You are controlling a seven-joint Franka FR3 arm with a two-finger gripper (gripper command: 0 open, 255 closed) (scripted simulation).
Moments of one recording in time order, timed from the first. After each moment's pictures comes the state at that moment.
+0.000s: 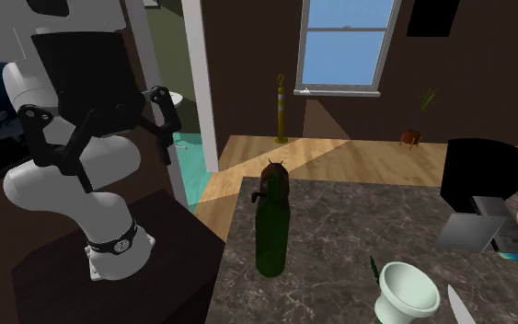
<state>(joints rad) -0.01 -0.83 0.07 -2.34 0.02 1.62 0.15</state>
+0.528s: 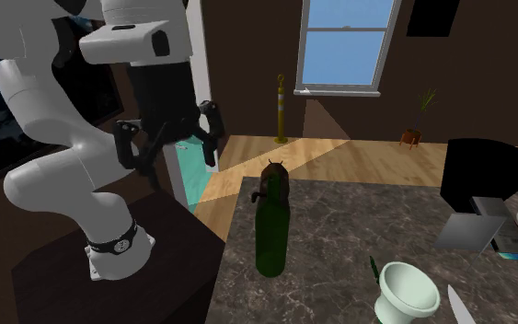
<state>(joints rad) 0.04 -0.80 0.19 -2.40 0.09 1.71 0.23</state>
